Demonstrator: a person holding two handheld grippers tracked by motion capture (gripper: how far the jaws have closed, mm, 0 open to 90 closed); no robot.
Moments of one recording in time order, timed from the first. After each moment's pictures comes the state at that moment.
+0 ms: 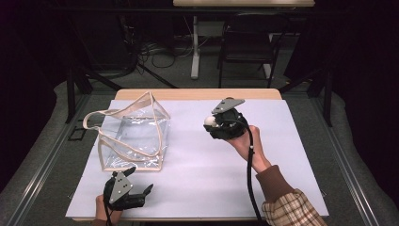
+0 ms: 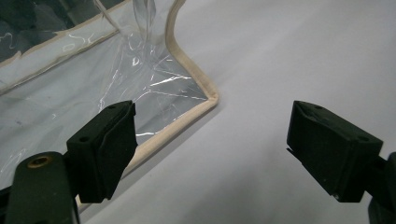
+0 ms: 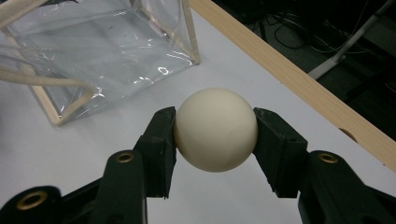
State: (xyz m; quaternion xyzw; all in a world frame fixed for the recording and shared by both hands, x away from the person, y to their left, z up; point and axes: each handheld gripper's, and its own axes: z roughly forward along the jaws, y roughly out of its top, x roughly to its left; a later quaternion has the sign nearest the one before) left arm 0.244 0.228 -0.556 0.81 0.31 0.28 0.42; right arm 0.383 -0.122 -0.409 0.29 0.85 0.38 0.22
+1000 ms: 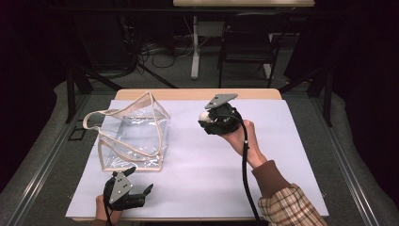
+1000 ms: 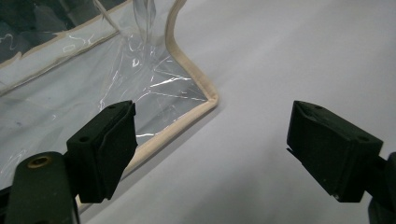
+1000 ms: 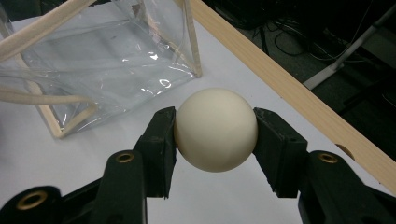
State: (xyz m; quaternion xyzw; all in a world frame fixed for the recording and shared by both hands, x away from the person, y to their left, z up) left arm 0.244 0.227 -0.556 0.80 0.31 0.28 0.42; right arm 0.389 -0.106 -0.396 0.28 0.85 0.38 0.23
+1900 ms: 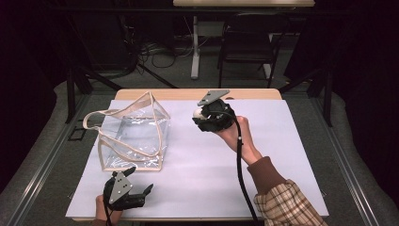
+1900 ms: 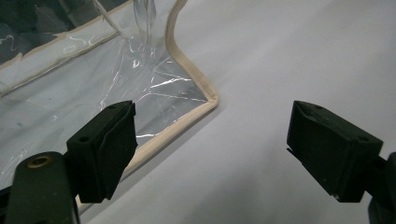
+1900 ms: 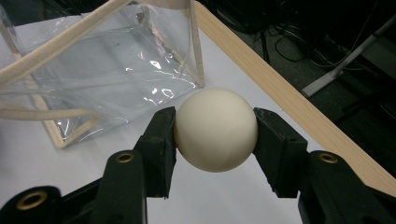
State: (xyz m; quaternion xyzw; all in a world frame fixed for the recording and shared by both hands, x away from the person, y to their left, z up) left arm 0.244 0.228 -0.555 0.80 0.31 0.28 0.42; right arm 0.393 -0.089 -0.386 0.27 0.85 0.38 0.23
